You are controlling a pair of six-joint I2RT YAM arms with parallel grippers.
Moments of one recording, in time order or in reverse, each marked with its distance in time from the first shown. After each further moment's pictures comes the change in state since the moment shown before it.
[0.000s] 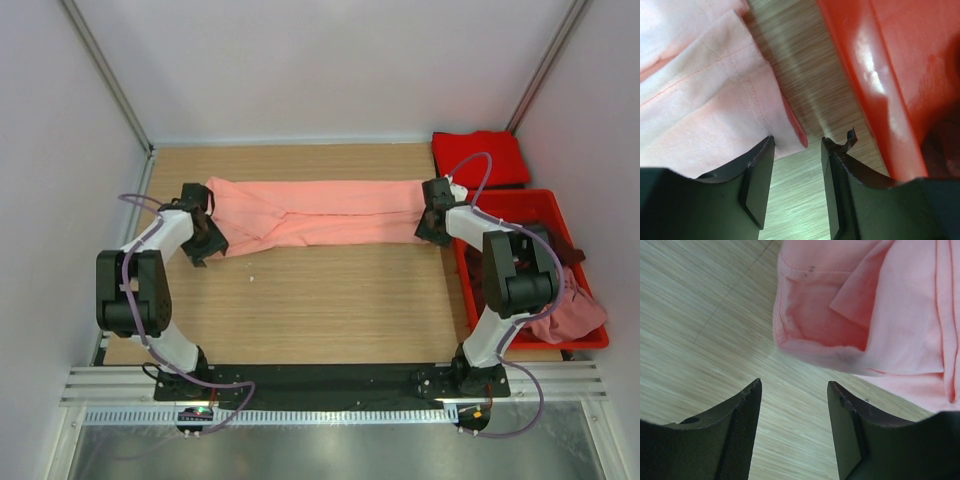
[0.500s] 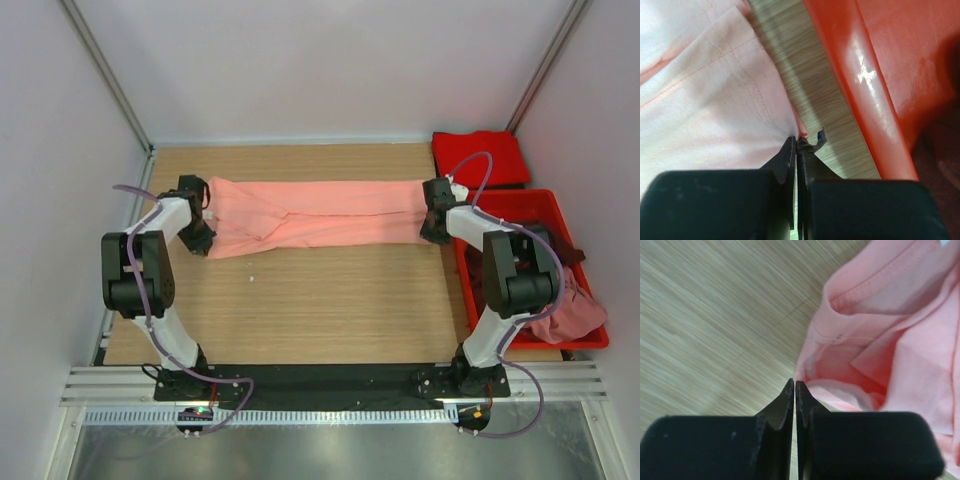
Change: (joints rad) left arm 0.039 0.139 0.128 -0.027 -0.099 -0.007; right arm -0.003 0.000 0.000 0.003 0.021 -0.014
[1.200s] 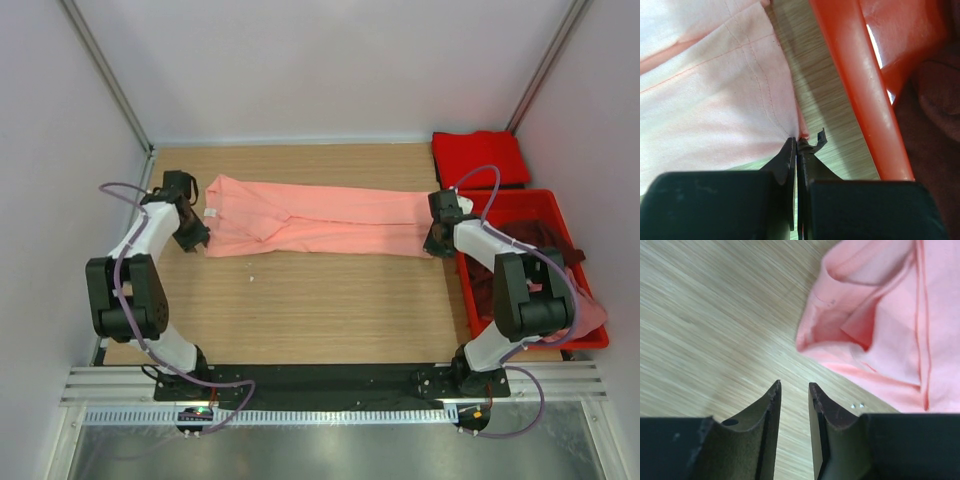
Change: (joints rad) left arm 0.040 -0.119 0.010 -0.062 0.055 0.077; right arm 0.000 -0.158 -0.138 -0.051 -0.056 0.004
